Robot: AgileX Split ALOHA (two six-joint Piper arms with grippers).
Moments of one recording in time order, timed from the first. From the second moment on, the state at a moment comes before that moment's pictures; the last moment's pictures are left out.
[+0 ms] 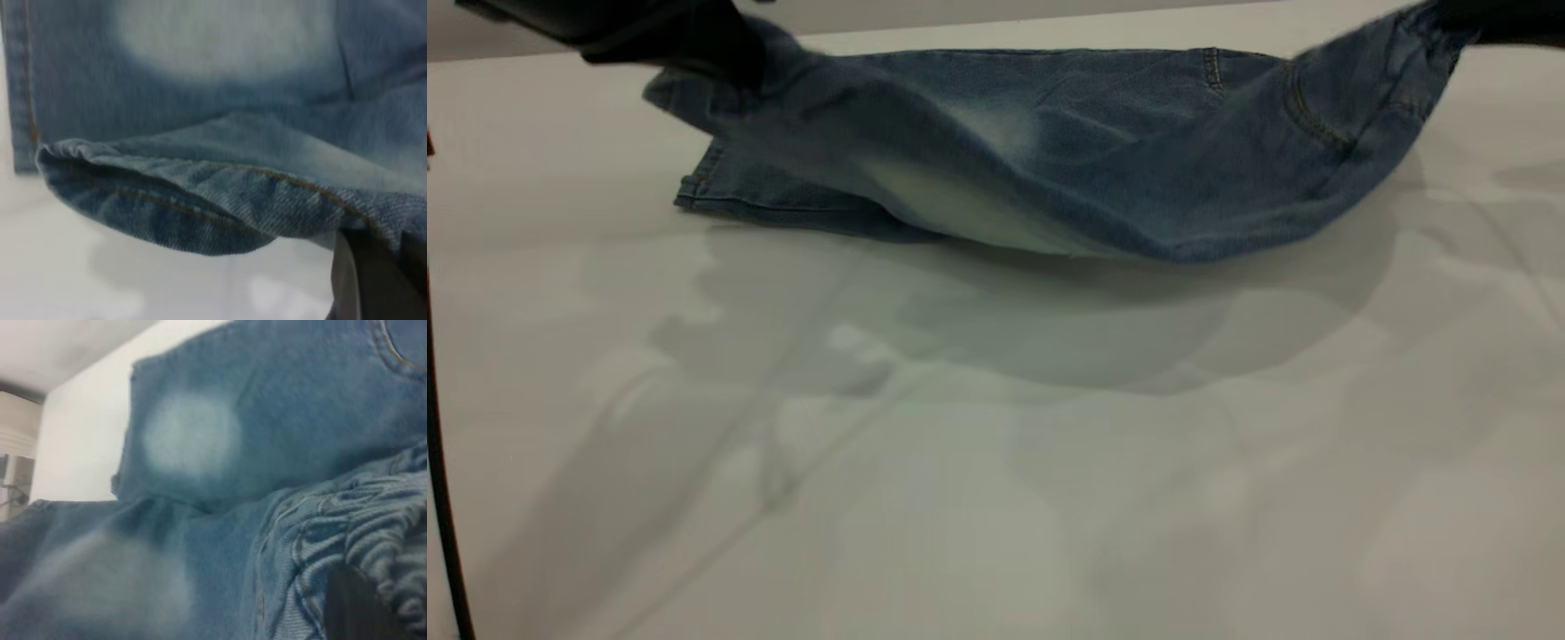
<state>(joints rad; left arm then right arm) -0.42 1.59 -0.82 -0.29 0.15 0.12 -0.32 2.04 -1.02 1.45 1.01 -1.32</state>
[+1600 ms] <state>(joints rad) -0.17 1.98 -1.25 -0.28 0.20 0.28 -0.20 2.11 -1.17 1.53 0.87 -1.30</state>
